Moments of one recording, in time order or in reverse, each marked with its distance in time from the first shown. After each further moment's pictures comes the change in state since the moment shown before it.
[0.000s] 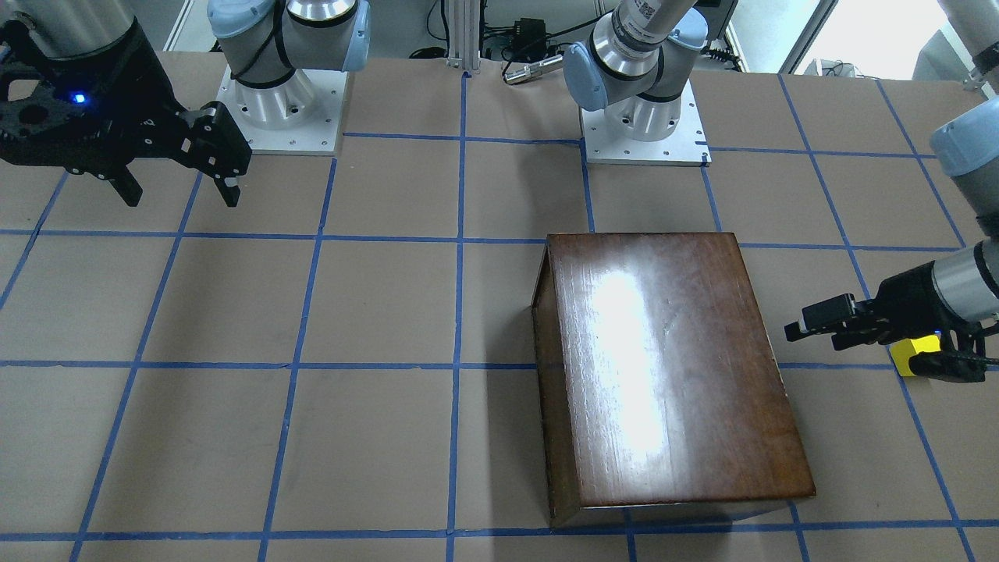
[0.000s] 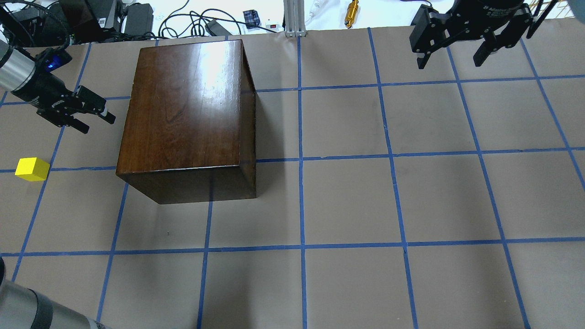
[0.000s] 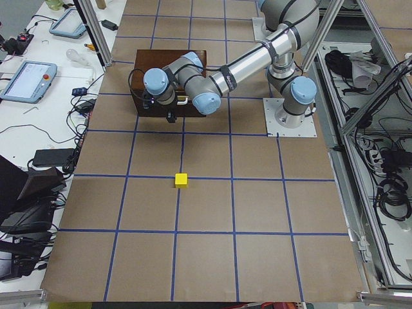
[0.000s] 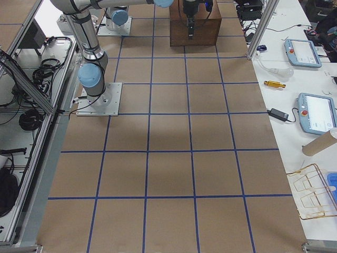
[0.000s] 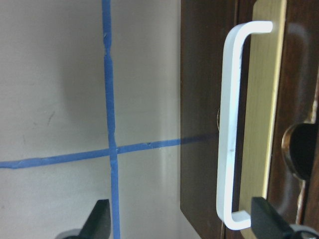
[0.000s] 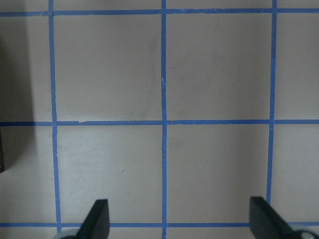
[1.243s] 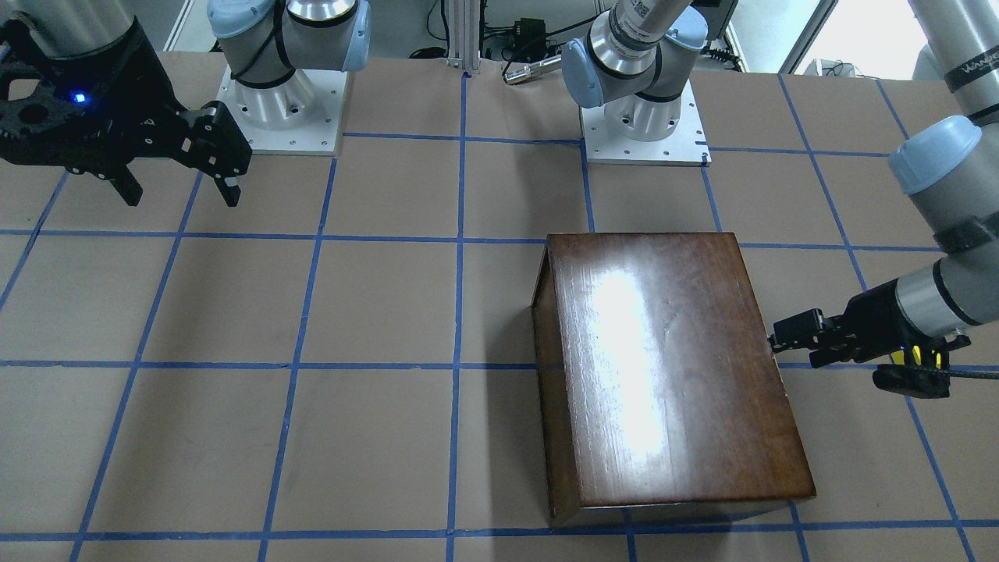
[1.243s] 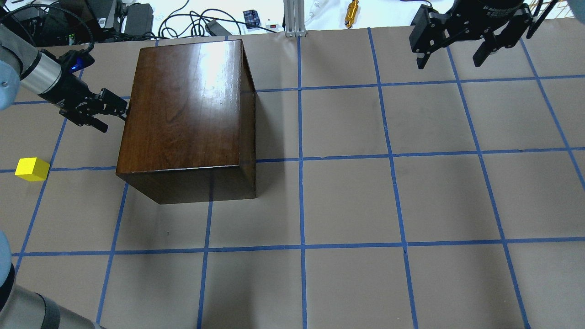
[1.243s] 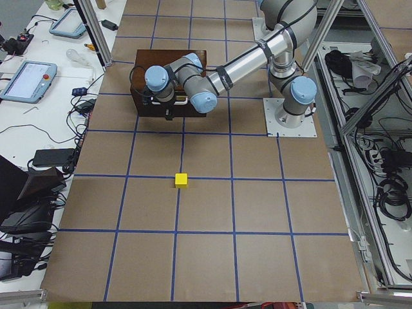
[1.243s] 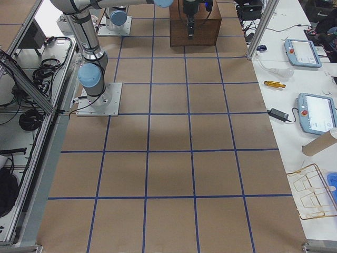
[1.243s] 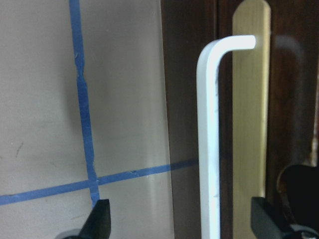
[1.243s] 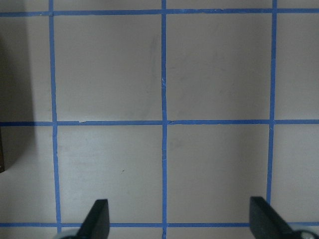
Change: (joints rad) left arm -0.043 -0.016 -0.032 0.087 -0.005 0.004; right arm 0.000 0.000 0.000 0.000 0.000 0.000
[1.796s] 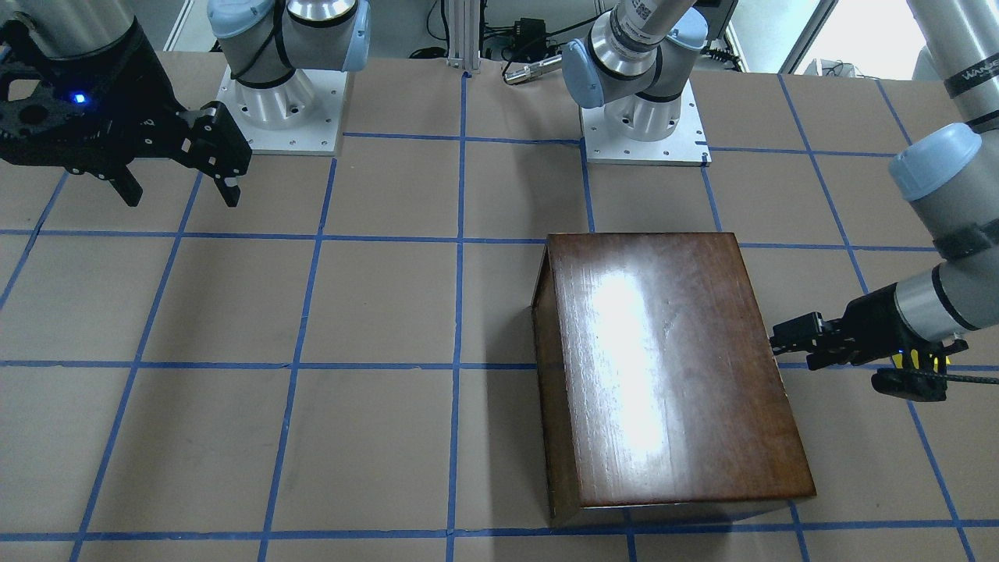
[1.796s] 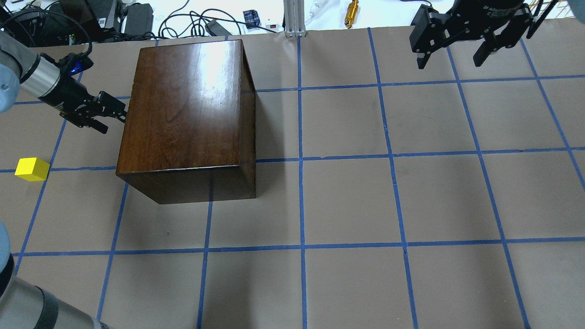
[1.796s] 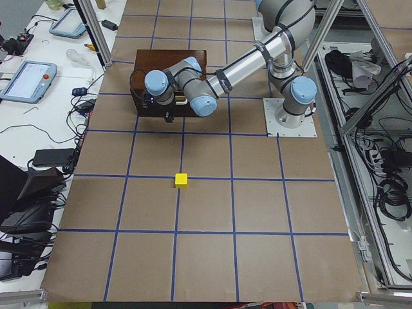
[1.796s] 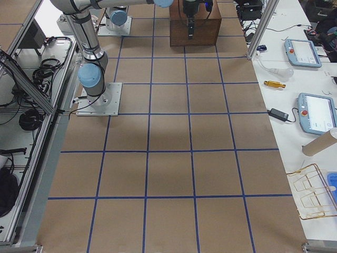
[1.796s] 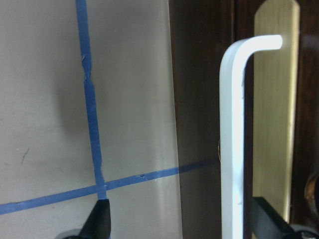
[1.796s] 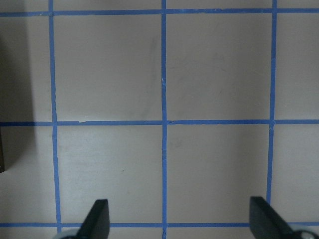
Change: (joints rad) left arm 0.005 -0.012 -0.003 0.001 -0.020 0.004; right arm -0.001 0.000 0.000 0.000 0.000 0.000
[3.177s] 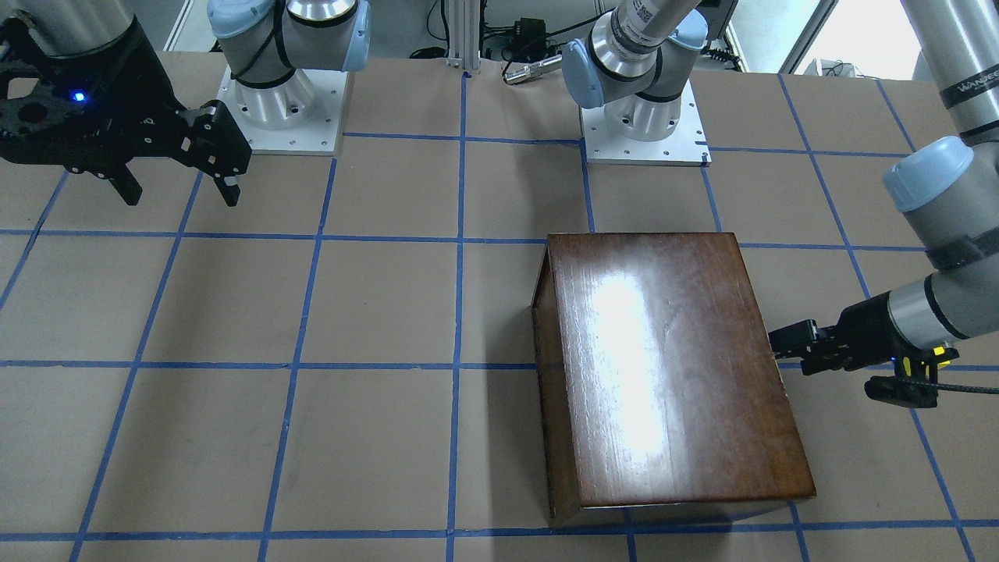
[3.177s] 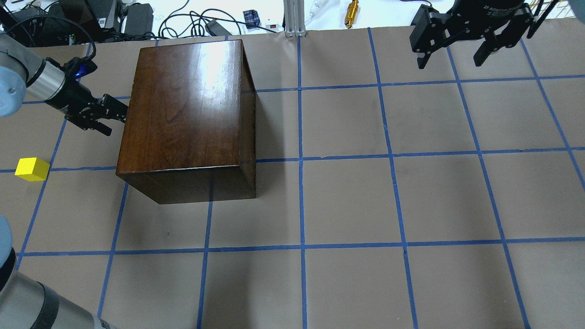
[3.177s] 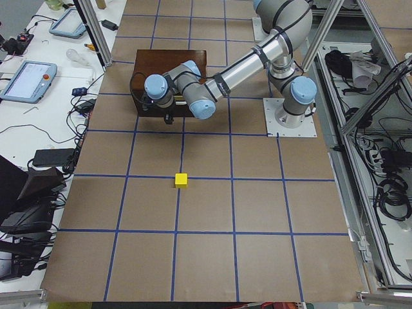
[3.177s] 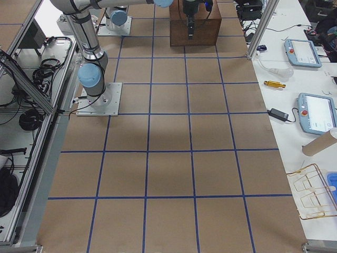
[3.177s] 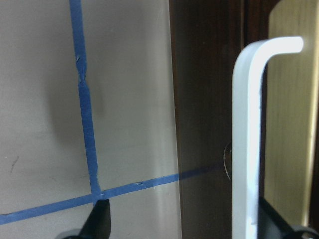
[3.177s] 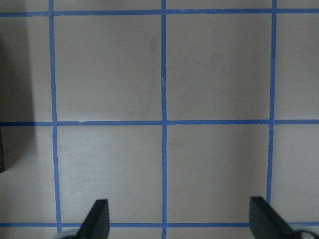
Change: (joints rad) left arm 0.000 -0.021 -0.004 0.019 0.002 0.000; right arm 0.000 -0.001 0.000 0.000 0.000 0.000
